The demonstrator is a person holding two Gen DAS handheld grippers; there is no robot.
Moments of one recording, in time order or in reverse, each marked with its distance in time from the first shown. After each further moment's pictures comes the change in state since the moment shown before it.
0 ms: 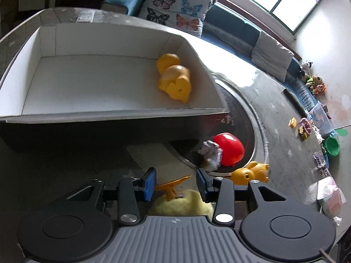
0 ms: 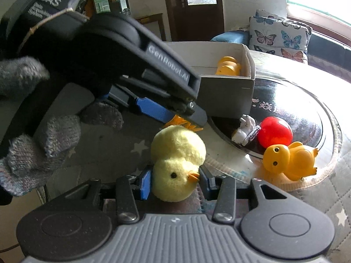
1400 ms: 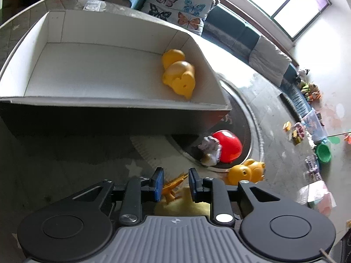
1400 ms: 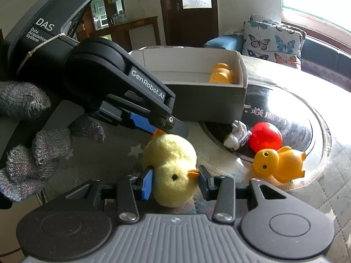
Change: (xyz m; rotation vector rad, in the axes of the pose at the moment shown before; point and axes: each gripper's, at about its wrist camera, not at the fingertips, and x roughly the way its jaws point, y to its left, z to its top) left arm -0.009 0.013 -0.006 -0.049 0.001 -0.068; right arm -0.017 -0.001 0.006 -0.006 -0.023 -0.036
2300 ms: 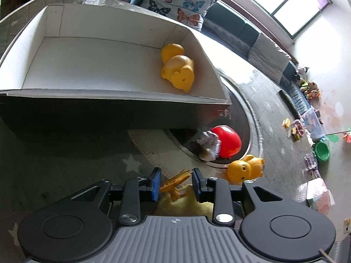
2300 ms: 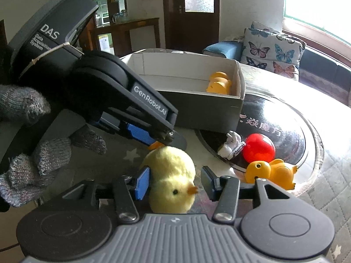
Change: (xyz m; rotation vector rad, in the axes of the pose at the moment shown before) left arm 0.004 0.000 -0.004 -0.003 0.024 -0.005; right arm -0.002 0.009 0.005 -0.057 -0.005 -0.041
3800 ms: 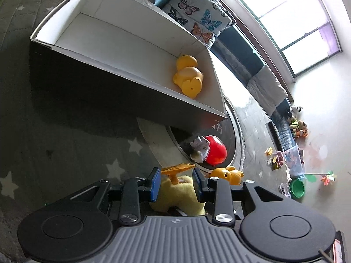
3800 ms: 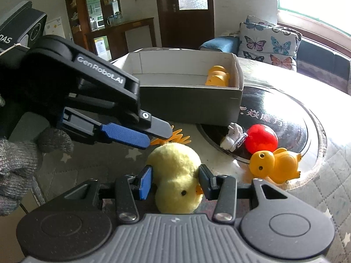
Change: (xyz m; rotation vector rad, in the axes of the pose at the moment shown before) left arm -0.026 0.022 -0.021 -0.252 -0.070 -0.096; right arm -0.001 0.000 -0.006 0.060 0.004 0.007
